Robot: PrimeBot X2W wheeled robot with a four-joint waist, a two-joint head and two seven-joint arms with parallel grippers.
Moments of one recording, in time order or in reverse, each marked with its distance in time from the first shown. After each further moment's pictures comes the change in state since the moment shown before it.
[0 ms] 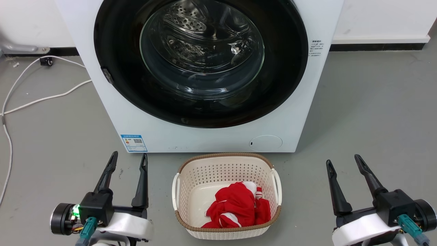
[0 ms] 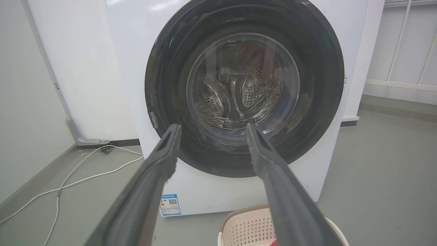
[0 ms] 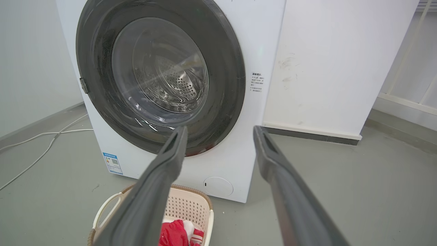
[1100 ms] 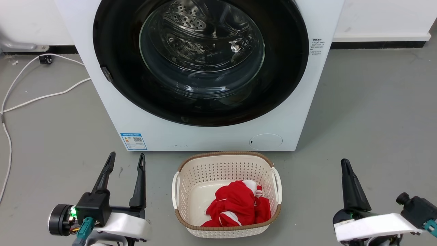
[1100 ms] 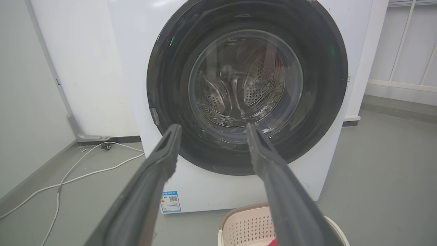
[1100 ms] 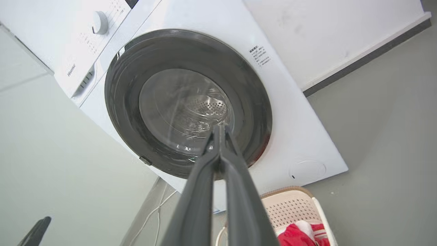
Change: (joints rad) left arm 0.001 -0.012 0.024 0.002 0.013 -0.014 -0.002; right arm -0.019 0.001 0.057 0.095 0.632 0.000 -0.074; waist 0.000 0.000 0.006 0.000
